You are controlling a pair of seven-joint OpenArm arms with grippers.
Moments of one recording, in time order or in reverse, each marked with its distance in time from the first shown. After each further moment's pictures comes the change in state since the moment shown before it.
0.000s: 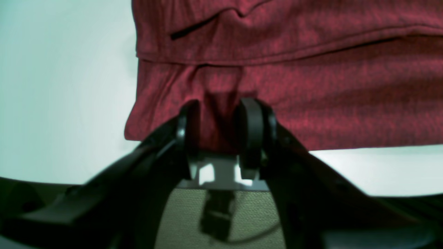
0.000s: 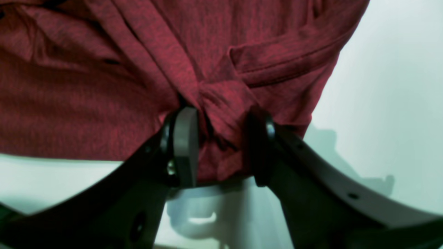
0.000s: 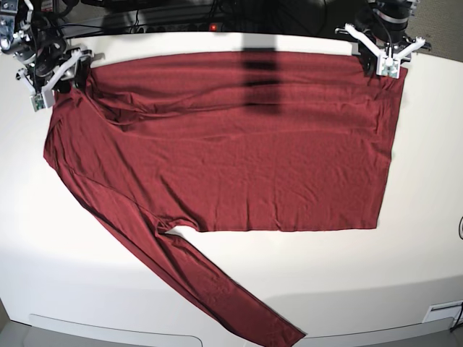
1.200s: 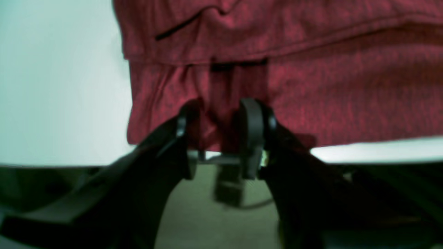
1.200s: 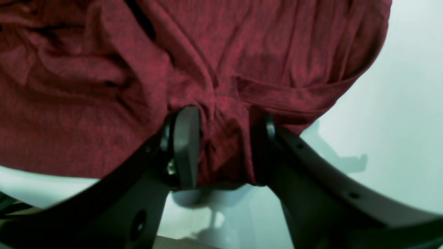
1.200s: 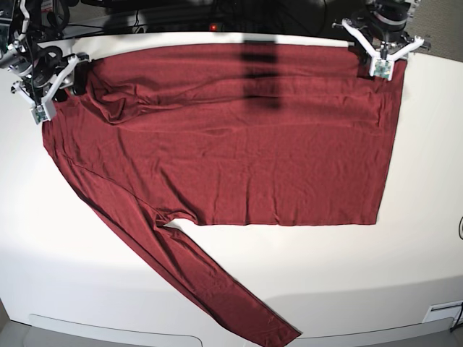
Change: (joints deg) left arm -0.3 0.0 0.5 8.4 7.2 -0.9 13.7; right arm 4.3 -0.3 2.6 6.5 0.0 -0.2 -3.0
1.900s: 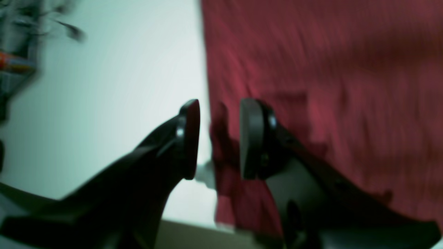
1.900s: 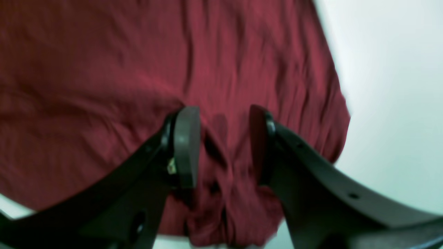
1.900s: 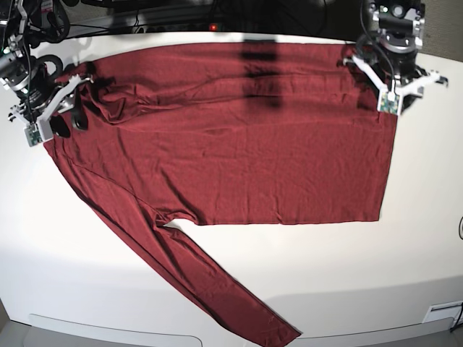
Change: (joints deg) left arm -5.6 0.3 0.1 7.2 11.1 10.4 -0.4; right arm 0.3 0.0 0.0 9.5 2.7 -0.1 8.9
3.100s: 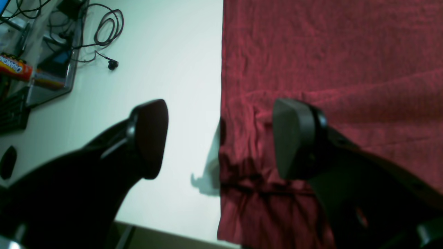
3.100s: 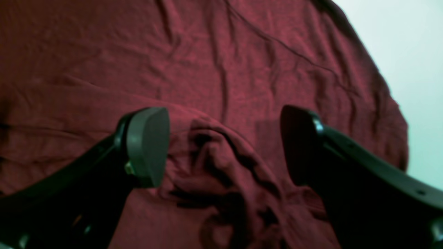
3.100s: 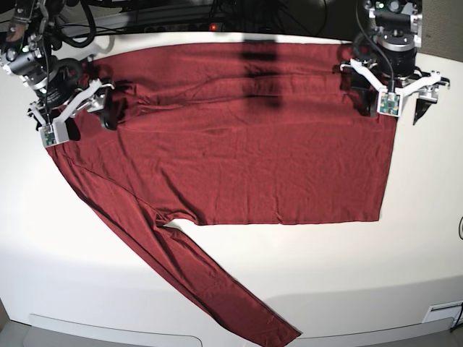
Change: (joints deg) left arm 0.8 2.2 0.0 2.6 2.9 0.2 -3.3; right arm 4.5 -10.6 0.0 0.4 0.0 -0.1 -3.8
